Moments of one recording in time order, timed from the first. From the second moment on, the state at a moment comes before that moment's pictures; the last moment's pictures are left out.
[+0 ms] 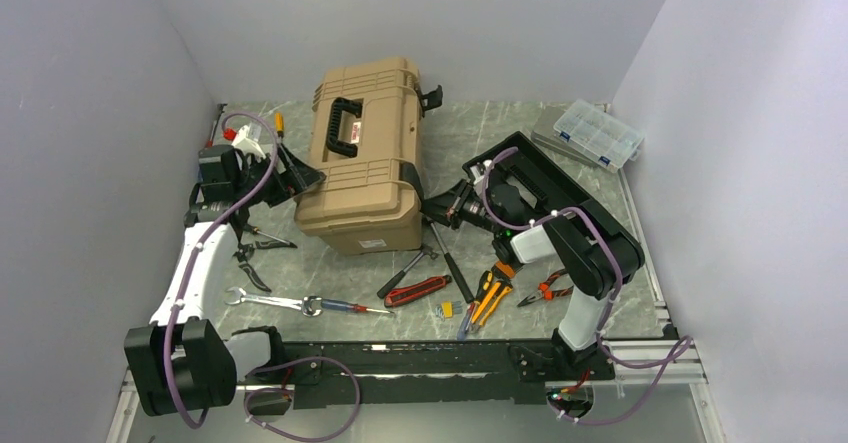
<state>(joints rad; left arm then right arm) 0.11 1.16 0.86 -0.26 0.61 -0.50 0.51 1.78 0.58 1.15 -0.57 1.45</state>
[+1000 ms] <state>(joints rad) 0.06 1.23 0.84 -0.54 0.49 -0.39 0.50 1.65 0.68 1.44 -0.53 1.36</state>
